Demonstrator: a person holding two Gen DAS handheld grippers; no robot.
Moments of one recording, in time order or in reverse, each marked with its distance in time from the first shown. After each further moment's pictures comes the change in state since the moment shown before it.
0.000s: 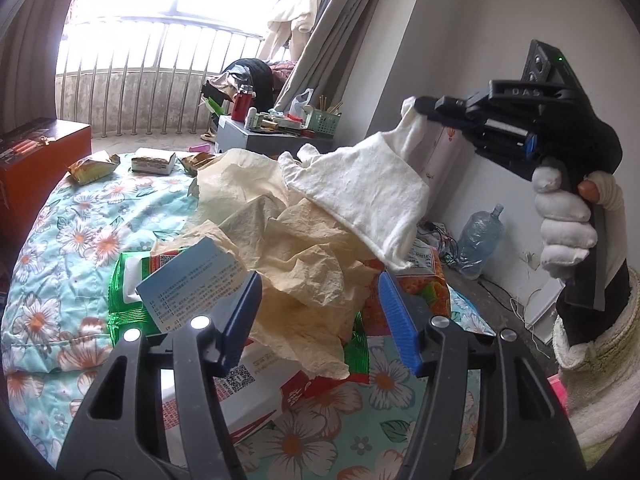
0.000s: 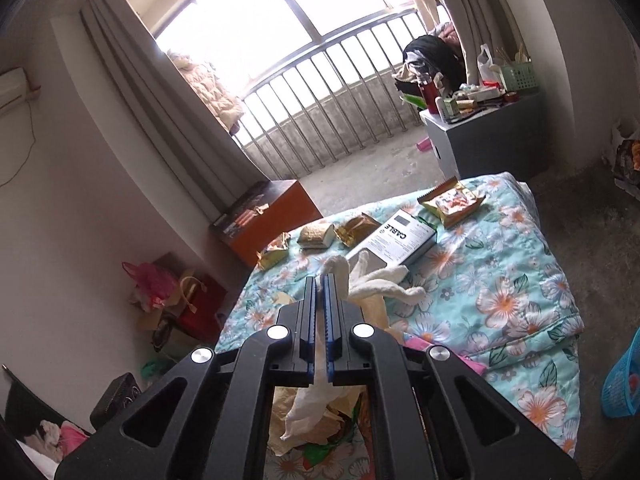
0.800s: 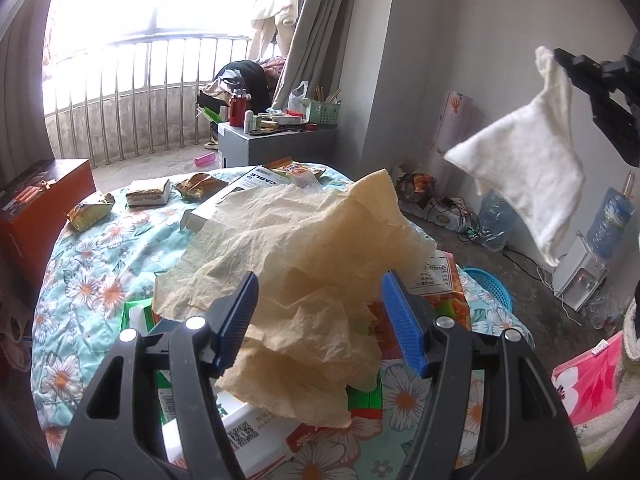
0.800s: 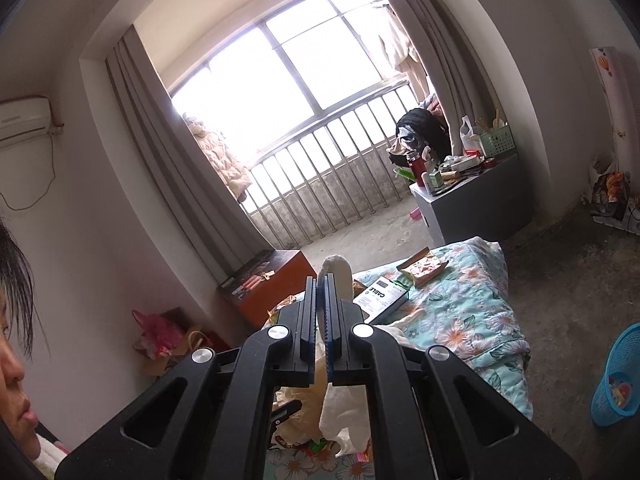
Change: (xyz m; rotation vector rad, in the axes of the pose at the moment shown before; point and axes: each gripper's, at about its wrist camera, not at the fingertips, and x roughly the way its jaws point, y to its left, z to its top) left arm 0.033 -0.021 0.035 0.146 0.060 0.086; right arm -0.139 -0.005 -0.013 0.011 -0.257 0.000
